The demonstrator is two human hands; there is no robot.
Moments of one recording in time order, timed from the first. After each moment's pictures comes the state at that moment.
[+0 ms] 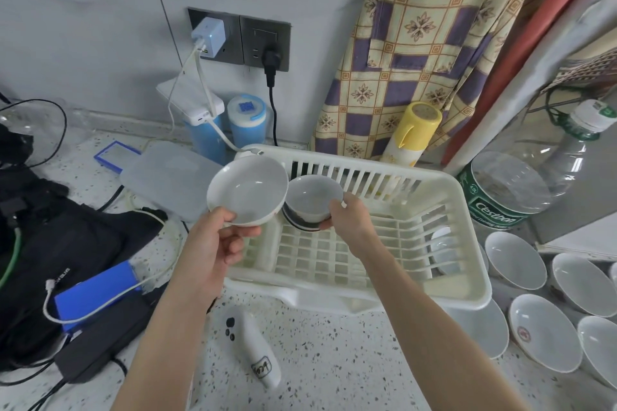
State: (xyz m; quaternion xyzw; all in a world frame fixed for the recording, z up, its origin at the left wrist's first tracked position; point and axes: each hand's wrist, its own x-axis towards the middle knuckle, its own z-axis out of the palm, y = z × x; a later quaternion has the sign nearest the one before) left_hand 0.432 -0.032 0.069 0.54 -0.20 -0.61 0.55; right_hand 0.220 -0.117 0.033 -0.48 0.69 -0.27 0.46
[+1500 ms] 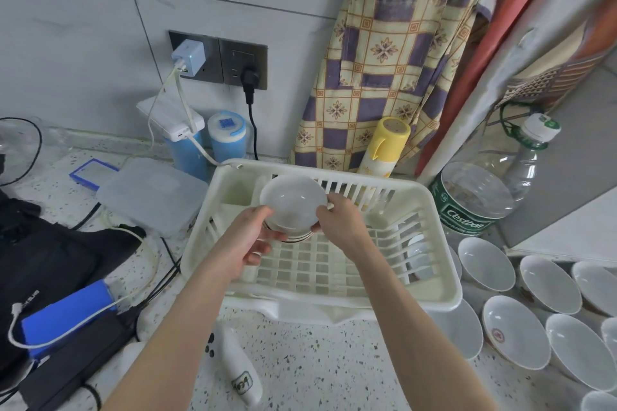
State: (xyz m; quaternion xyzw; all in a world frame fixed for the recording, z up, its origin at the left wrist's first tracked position) left_hand 0.380 -0.084 0.063 0.64 -0.32 -0.62 0.33; right_hand 0.206 -0.106 0.076 -0.59 0.67 -0.25 0.38
